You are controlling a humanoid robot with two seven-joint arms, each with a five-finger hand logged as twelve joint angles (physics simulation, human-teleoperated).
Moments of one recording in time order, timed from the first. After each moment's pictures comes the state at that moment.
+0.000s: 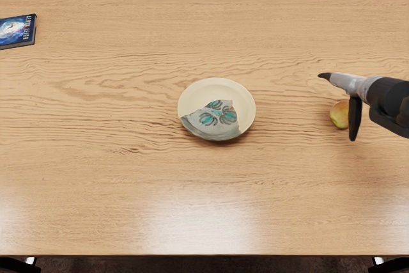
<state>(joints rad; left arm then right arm) -0.08 0.00 -0.01 -0.15 -0.03 -0.06 0.19 1.00 -0.77 0.29 1.44 -1.22 0.14 -0.61</state>
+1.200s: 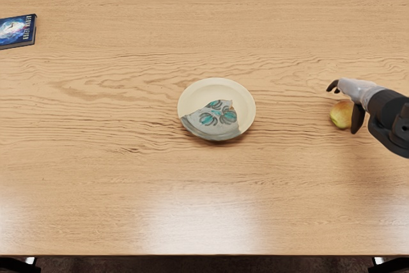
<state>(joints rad) -0.08 0.00 -0.01 -0.15 -0.03 -0.06 0.19 0.92 -0.74 0.26 1.39 -1.36 0.03 -0.61</state>
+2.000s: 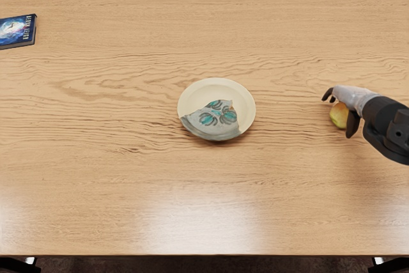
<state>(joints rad) -0.08 0.00 -0.01 -0.15 -0.03 -0.06 0.19 0.91 -0.72 0.25 1.38 -1.36 0.03 -0.61</state>
